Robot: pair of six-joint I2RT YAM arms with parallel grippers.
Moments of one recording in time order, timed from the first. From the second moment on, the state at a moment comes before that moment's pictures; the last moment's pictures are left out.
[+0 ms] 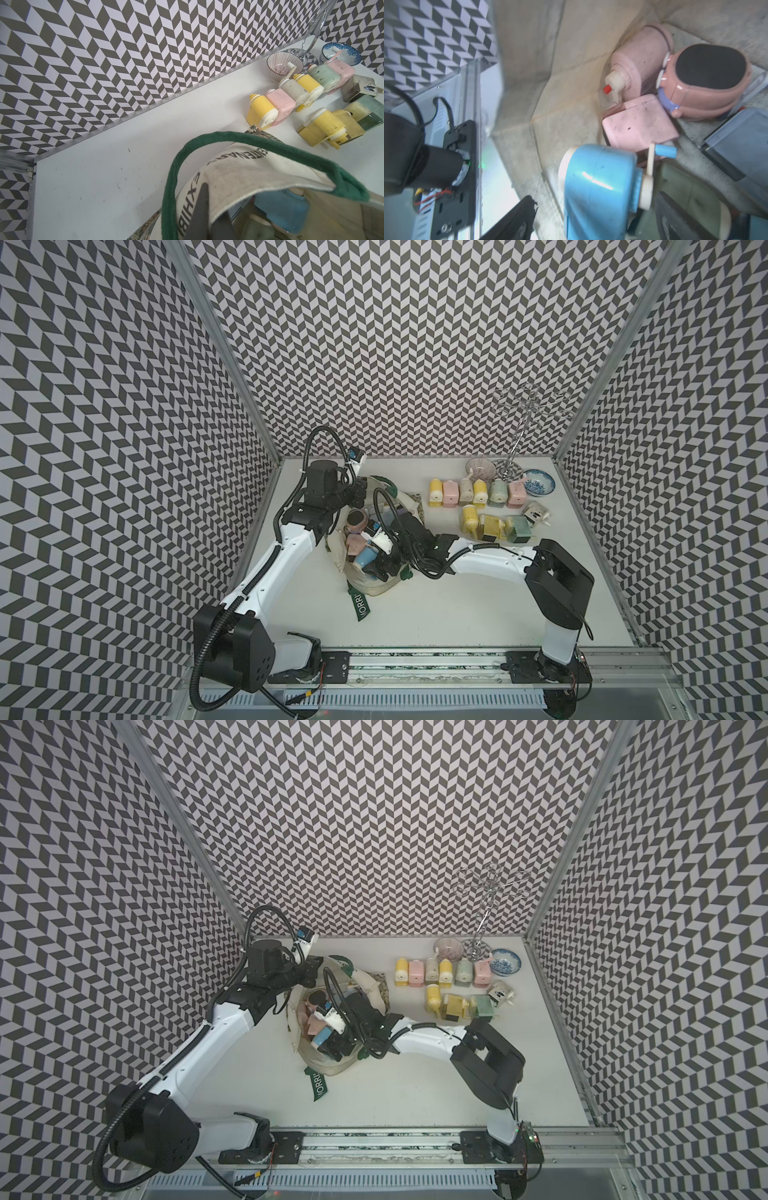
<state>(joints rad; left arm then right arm) -0.26 1.32 1.13 -0.25 0.19 0.02 0.97 1.85 1.24 -0.06 -0.31 -0.01</state>
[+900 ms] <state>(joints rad) -0.27 1.32 1.13 -0.25 0.19 0.02 1.11 1.92 1.41 -0.11 0.26 0.65</state>
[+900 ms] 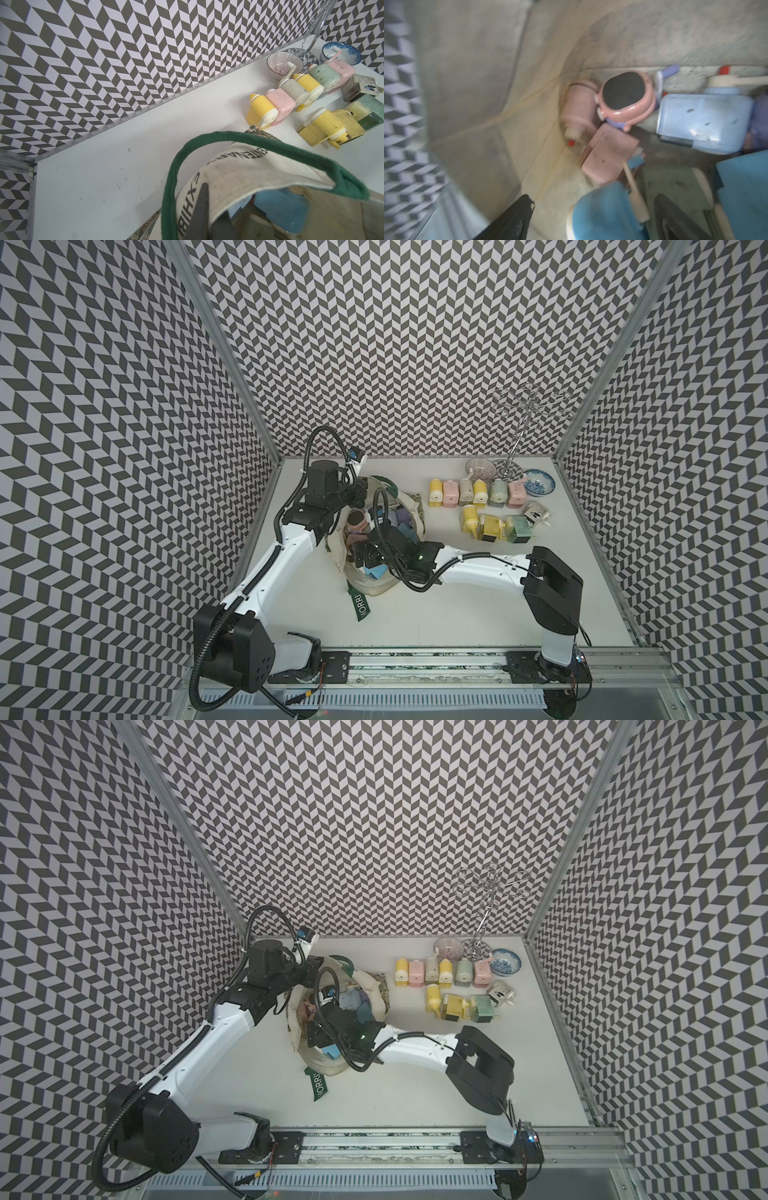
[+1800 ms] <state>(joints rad) -0.27 1.32 1.13 -0.25 0.19 0.02 1.15 1.92 1.38 -0.31 0.36 0.59</state>
